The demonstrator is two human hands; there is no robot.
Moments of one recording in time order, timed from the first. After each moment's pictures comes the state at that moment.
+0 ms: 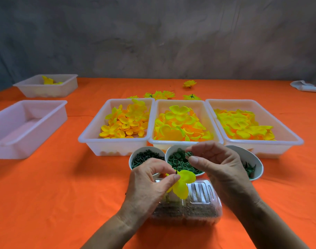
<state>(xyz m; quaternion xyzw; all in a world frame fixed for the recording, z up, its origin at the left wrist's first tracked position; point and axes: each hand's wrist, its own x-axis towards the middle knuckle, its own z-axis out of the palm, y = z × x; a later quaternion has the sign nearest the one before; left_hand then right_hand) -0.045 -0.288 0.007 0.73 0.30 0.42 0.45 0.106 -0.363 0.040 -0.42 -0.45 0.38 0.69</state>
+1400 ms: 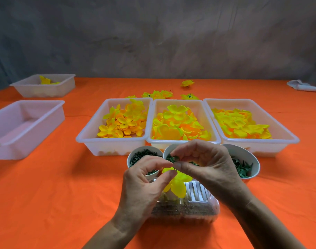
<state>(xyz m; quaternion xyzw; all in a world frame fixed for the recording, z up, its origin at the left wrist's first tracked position) -0.051 -0.298 0.017 0.69 0.27 0.48 0.46 0.095 -0.359 0.048 -0.48 -0.56 0.27 0.61</state>
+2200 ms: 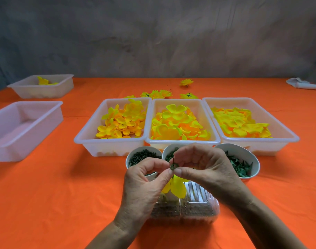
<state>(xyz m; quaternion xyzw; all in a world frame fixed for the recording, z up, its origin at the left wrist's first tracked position) -0.045 -0.301 0.018 0.65 0.29 0.47 0.52 0.101 -0.363 0.044 -0.48 -0.54 0.35 0.60</state>
